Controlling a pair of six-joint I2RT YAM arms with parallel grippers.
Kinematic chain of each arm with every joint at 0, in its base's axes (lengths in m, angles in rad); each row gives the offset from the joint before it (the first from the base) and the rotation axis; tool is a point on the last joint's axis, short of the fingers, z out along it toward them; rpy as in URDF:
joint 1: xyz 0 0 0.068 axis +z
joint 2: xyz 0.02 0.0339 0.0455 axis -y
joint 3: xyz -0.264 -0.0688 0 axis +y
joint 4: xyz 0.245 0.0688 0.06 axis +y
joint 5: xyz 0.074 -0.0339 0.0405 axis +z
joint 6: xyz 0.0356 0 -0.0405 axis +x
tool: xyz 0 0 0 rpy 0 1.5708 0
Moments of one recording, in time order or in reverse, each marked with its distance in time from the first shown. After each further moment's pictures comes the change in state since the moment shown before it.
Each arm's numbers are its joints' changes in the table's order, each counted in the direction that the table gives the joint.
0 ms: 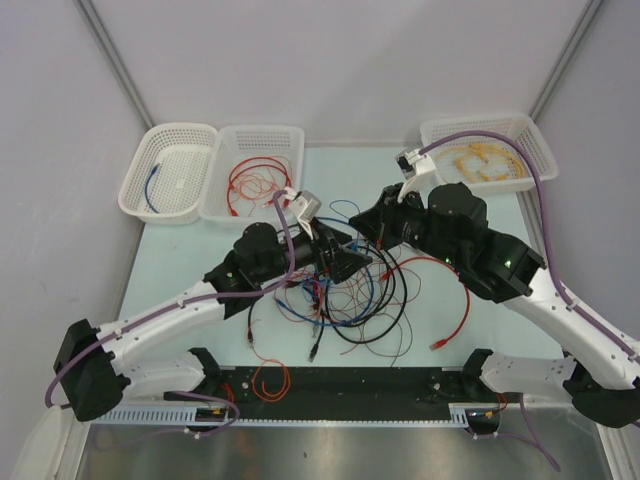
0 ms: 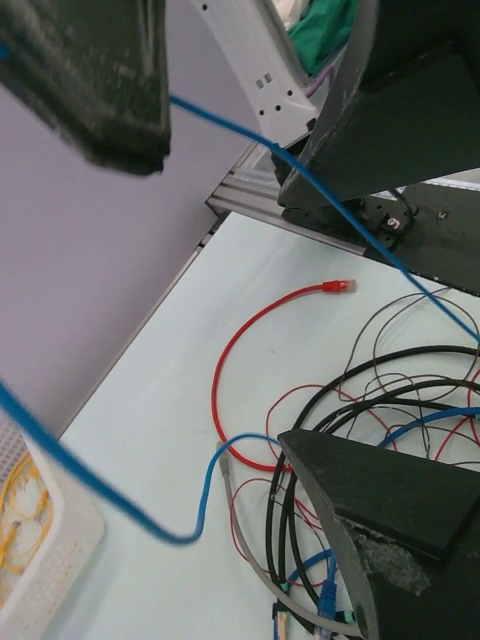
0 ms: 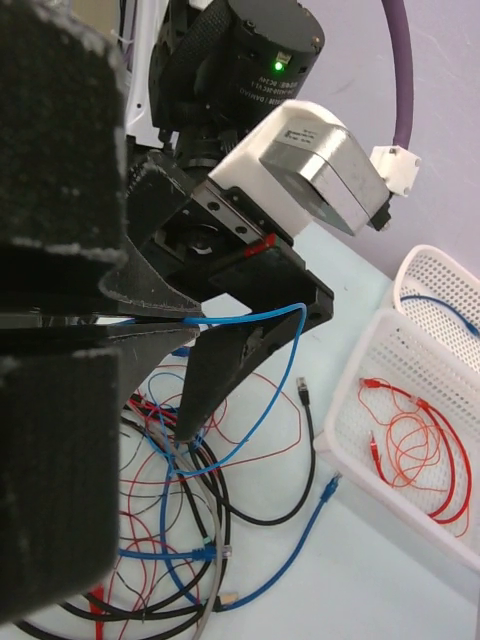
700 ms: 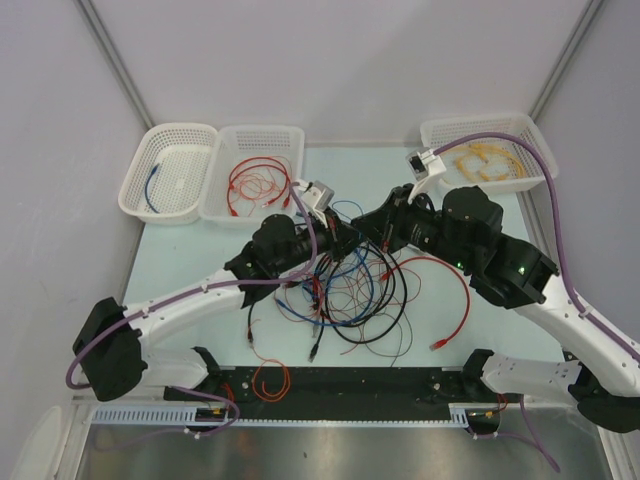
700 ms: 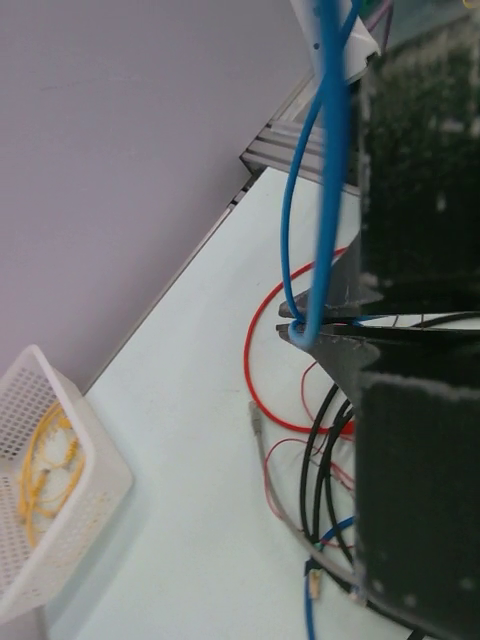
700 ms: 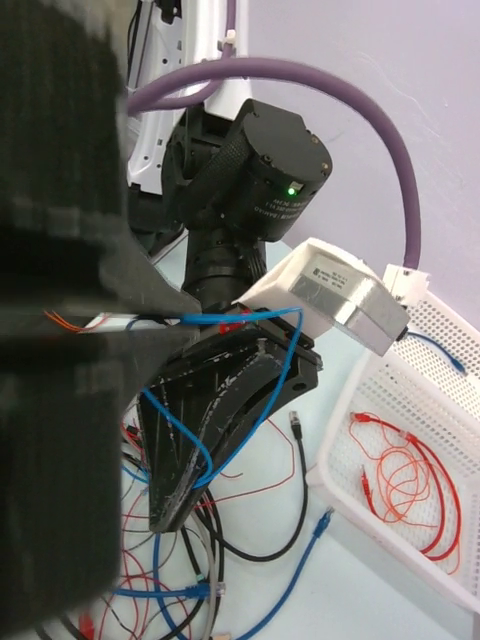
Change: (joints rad) left arm 0.000 -0.158 -0.056 -0.093 0.114 0.027; right arm 0.010 0.045 0.000 -0.016 0.034 0.047
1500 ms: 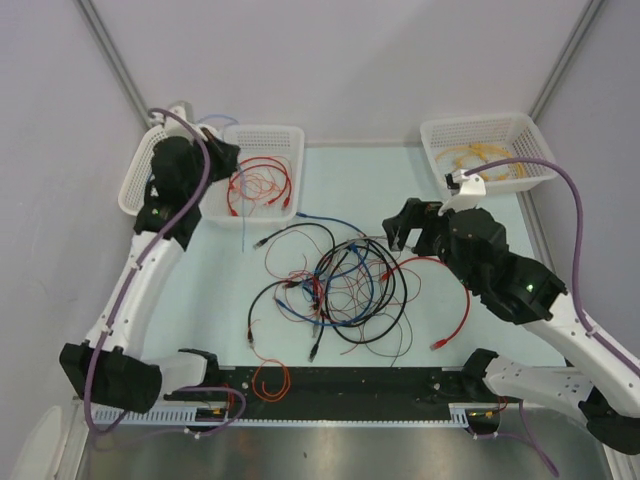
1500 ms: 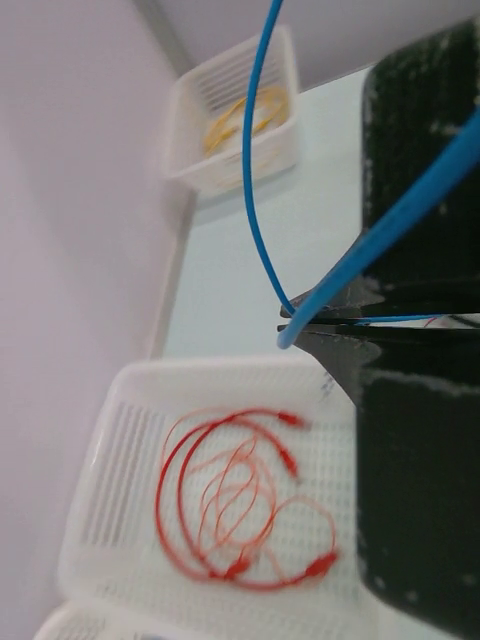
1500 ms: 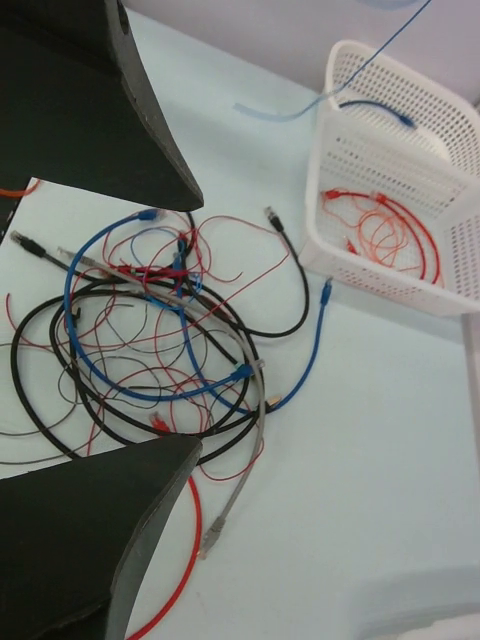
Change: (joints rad) left arm 0.623 0.094 -0.356 0.596 0.160 -0.038; right arm -0.064 0.148 0.172 0.106 -0.418 -0.004
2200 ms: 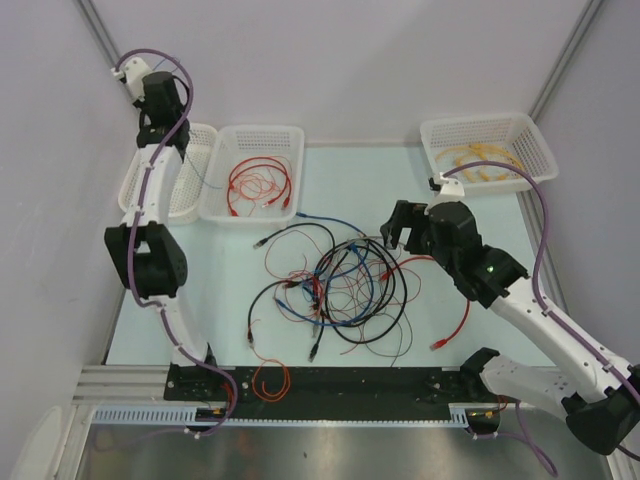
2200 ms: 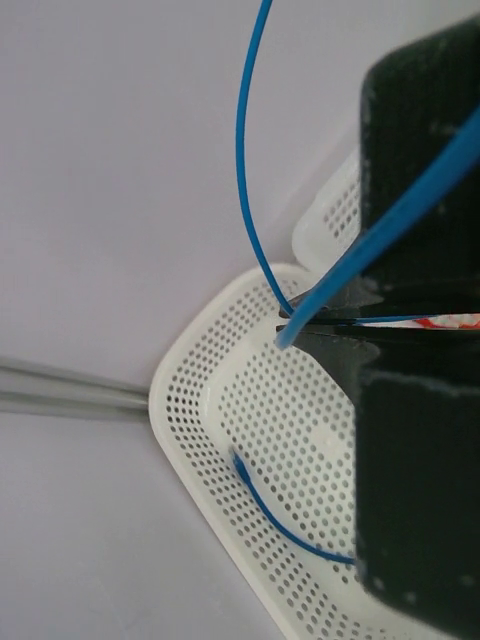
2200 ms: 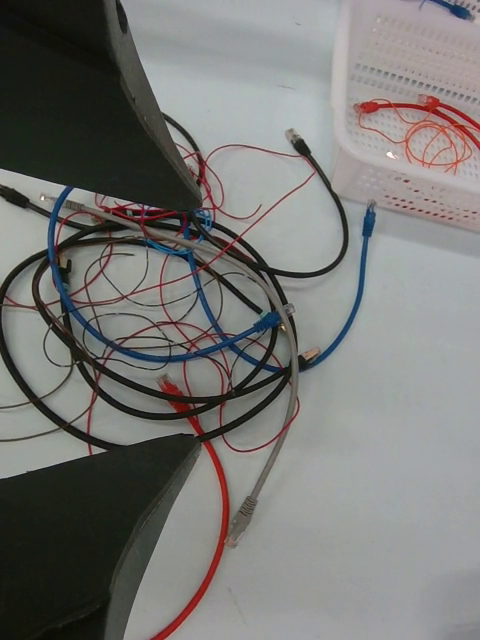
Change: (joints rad) left arm 0.305 -0.731 -0.749 0.043 0.465 0.058; right arm -0.200 -0.097 0.216 -0.141 0.176 -0.009
